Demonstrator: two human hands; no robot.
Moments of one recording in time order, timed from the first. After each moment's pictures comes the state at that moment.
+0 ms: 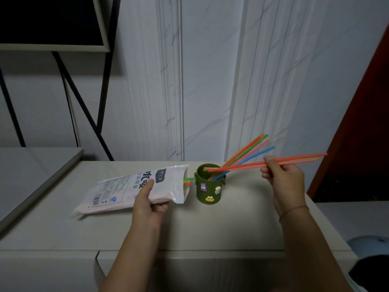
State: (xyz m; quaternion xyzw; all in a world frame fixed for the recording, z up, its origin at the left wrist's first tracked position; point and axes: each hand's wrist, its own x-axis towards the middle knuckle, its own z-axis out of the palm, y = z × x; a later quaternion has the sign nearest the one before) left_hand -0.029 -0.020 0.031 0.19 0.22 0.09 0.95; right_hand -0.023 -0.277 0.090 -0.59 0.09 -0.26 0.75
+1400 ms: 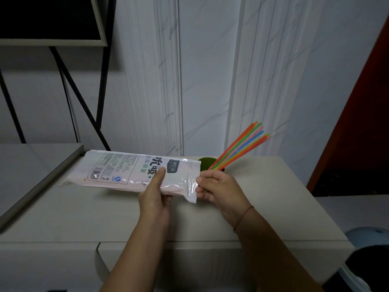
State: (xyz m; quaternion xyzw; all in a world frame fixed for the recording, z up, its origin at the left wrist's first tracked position) left_hand -0.043 -0.047 0.040 0.33 0.16 0.15 0.92; right_hand -0.048 -0.188 0.066 -0.63 -0.02 0.08 0.78
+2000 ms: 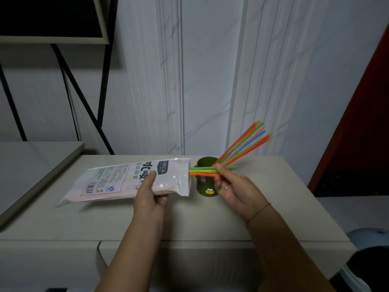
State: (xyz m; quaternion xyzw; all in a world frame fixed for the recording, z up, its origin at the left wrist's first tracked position) left_hand -0.040 -0.030 0.040 0.23 0.22 0.13 0.94; right_hand -0.029 -0.211 0.059 -0.41 0.04 0.11 0.90
